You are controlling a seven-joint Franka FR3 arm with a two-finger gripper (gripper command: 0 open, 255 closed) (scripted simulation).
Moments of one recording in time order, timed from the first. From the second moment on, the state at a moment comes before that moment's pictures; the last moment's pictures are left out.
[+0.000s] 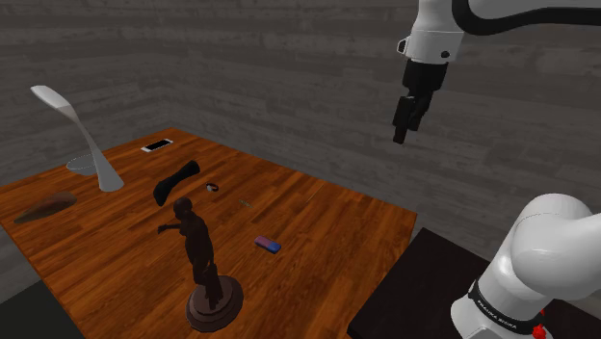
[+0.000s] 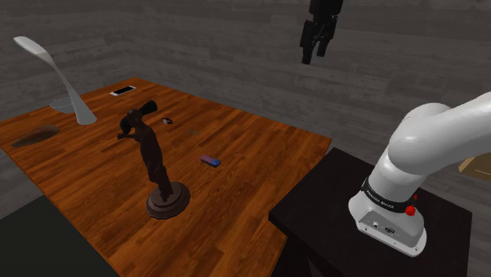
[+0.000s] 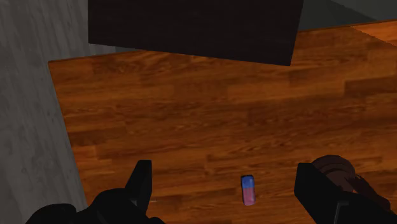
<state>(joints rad) -0.01 -0.77 0.06 -2.29 0.04 1.55 -0.03</state>
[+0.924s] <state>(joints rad) 0.01 -0.48 0.13 -2.39 0.07 1.93 -0.01</state>
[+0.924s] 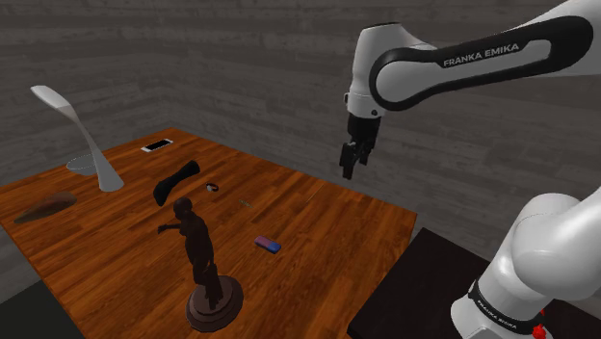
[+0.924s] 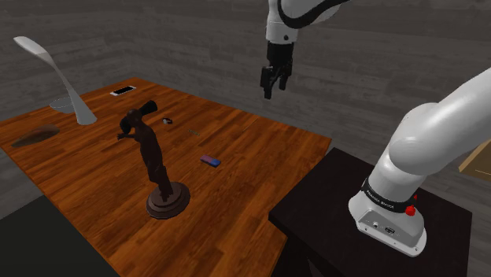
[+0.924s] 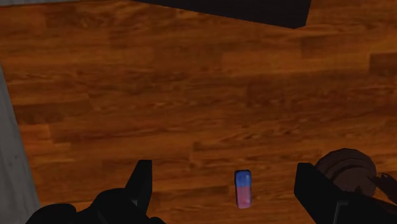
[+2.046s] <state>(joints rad) 0.05 0.14 0.21 -2.20 -0.01 2.34 0.08</state>
